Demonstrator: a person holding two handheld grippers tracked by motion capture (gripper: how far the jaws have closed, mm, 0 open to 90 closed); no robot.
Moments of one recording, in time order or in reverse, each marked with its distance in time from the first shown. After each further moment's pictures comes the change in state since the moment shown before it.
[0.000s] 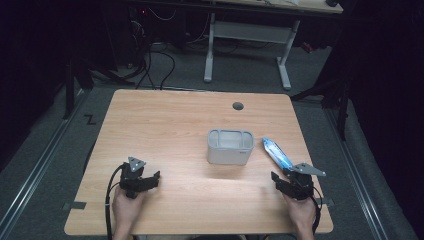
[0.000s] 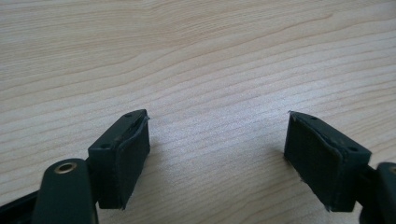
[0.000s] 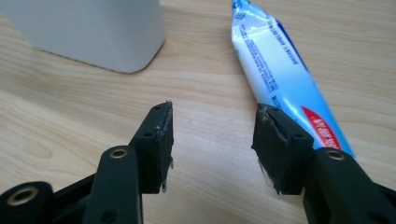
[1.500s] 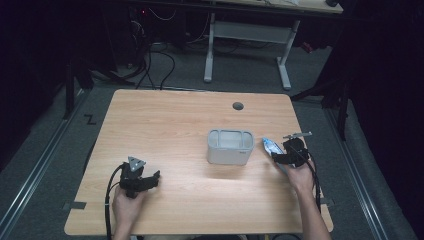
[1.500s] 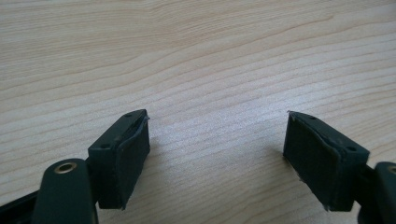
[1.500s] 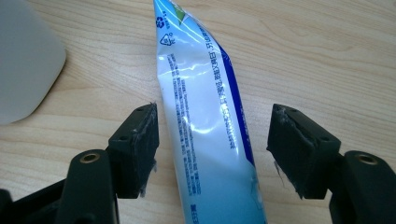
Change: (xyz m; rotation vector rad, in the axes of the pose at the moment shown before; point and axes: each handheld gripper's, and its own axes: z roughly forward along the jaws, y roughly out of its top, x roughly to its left) left arm 0.001 0.000 0.000 -0.002 -0.001 -0.005; right arm -0.043 0.069 0.072 0.261 -0.072 -0.027
